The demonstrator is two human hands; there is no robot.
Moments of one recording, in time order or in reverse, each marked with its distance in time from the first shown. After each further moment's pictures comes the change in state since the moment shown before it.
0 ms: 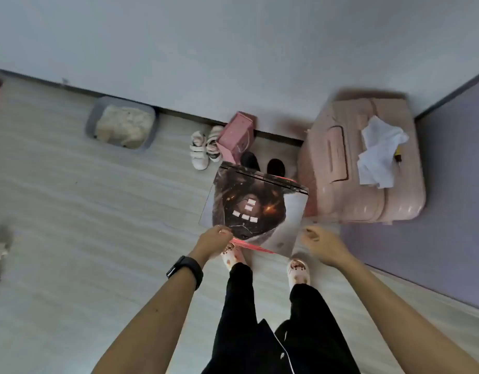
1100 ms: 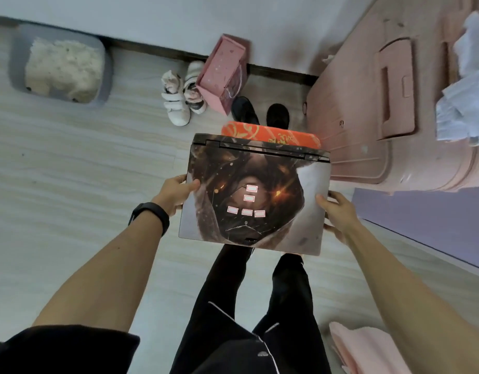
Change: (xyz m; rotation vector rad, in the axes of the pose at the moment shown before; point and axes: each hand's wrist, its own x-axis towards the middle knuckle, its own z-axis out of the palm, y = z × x) left_hand 0.208 -0.075 -0.057 -0.407 0.014 -0.210; right_hand 0.165 0.053 0.091 0.851 0.158 0.409
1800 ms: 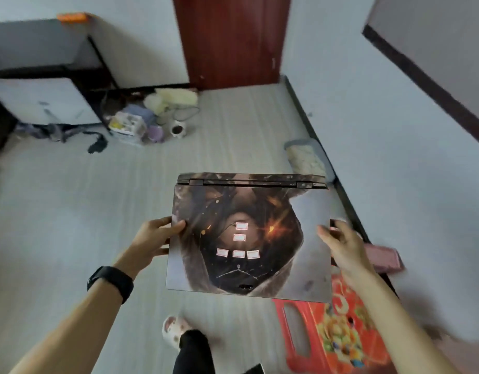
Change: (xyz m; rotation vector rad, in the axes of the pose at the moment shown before) left_hand -0.475 -0.353 -0.123 -1.037 0.662 0.168; right_hand -0.413 -0.070 0.207 -0.814 -0.685 -1.009
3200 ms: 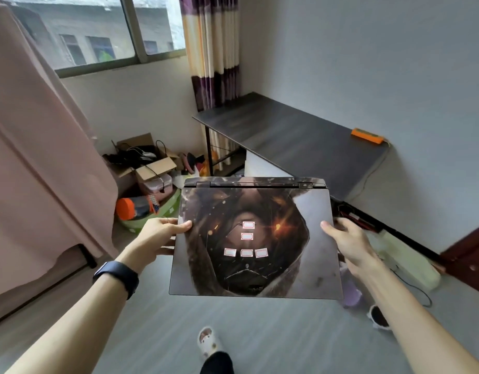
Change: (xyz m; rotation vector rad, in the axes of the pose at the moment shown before) left_hand 0.363 0.122 -0.865 -0.572 0.856 -0.066; right_hand 0.345 -0.587 1.076 -0.142 -0.882 -0.328
